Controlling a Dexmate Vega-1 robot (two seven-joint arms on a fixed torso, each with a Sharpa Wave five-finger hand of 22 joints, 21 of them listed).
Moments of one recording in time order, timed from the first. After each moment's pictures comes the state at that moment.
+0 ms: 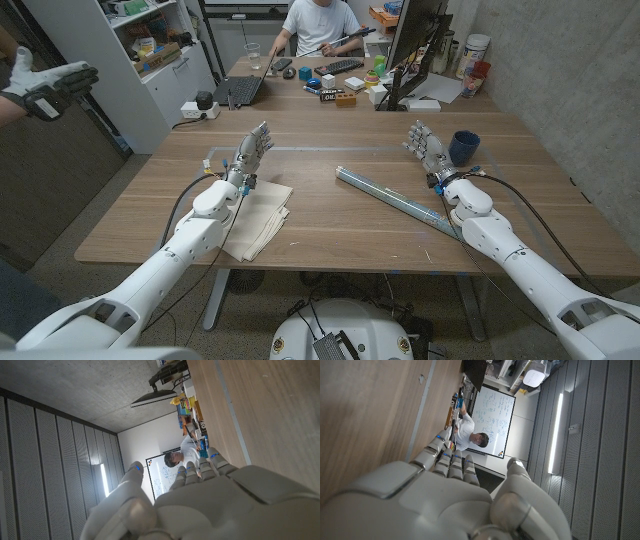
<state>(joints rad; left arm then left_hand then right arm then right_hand) 0.84 0.53 0.37 -1.33 -0.64 -0.26 -0.01 0.23 0.10 0.47 -0.08 0.17 -0.04 0.12 0.19 0.17 -0.04 0.09 0.22 0.19 -0.04 0.10 0.19 0.18 -0.09 0.08 0.47 0.17 -0.85 -0.47 -0.34 -1.30 0.62 0.27 0.03 0.23 0.07 0.28 -0.08 0.23 0.10 0.07 0.21 0.18 0.11 0.10 0.21 0.18 0.06 0.03 0.22 0.21 0.32 -0.03 0.19 0.17</state>
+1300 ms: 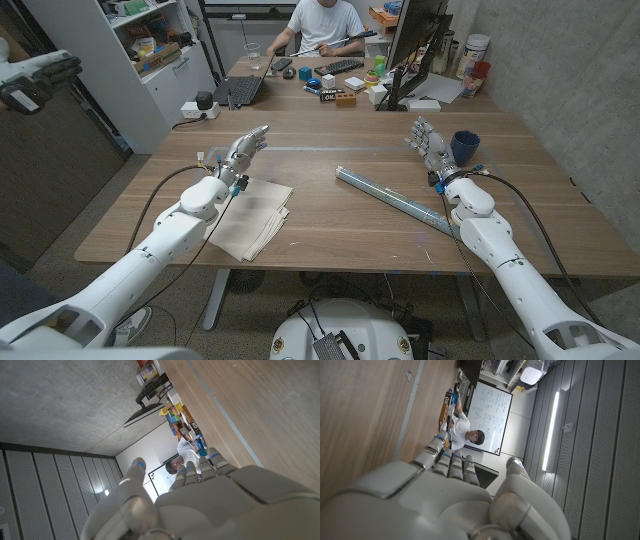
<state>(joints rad) 0.90 0.68 0.36 -1.50 -0.47 -0.15 0.05 0.28 0.12 0.50 -0.11 0.18 -0.04 0.12 0.19 0.17 -0.04 0.09 0.22 0.19 -0.04 0.11 0.19 0.18 -0.09 0.08 0.46 0.17 -0.95 -0.32 -0.13 -1.46 0.42 0.15 0.08 0.24 0.07 0.28 -0.09 0.23 0.10 0.07 0.21 0.18 0.11 0.09 0.21 0.18 0.06 0.03 0.22 0.21 0.32 -0.02 0.19 0.17</state>
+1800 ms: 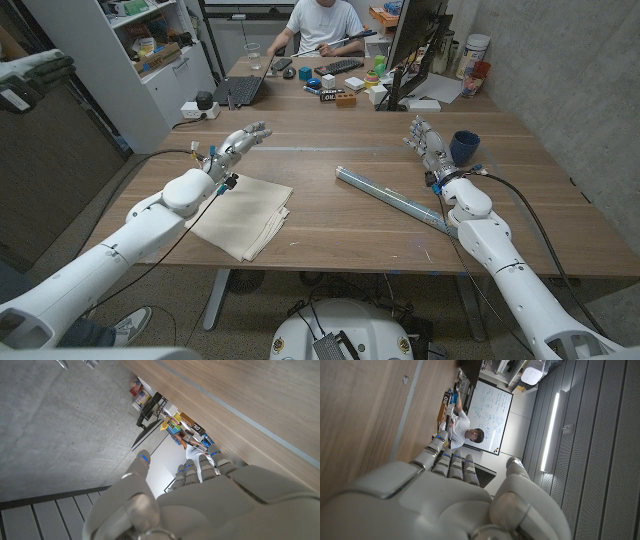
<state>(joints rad) 0.96 0.88 0.34 -1.70 -0.34 -0.10 0.07 0.40 0.16 0.56 -0.17 0.19 -0.04 0.12 0.19 0.18 -0.01 0.09 0.22 0.20 0.00 0.11 0.19 0.18 -0.06 0.11 0.44 0.17 -0.99 -0.31 -0.13 -1.53 0.39 0.11 0.03 0.24 0.07 0.28 -0.09 0.23 0.11 0.06 0.21 0.18 0.11 0.09 0.21 0.18 0.07 0.02 0.22 0.21 0.32 -0.02 0.19 0.17</state>
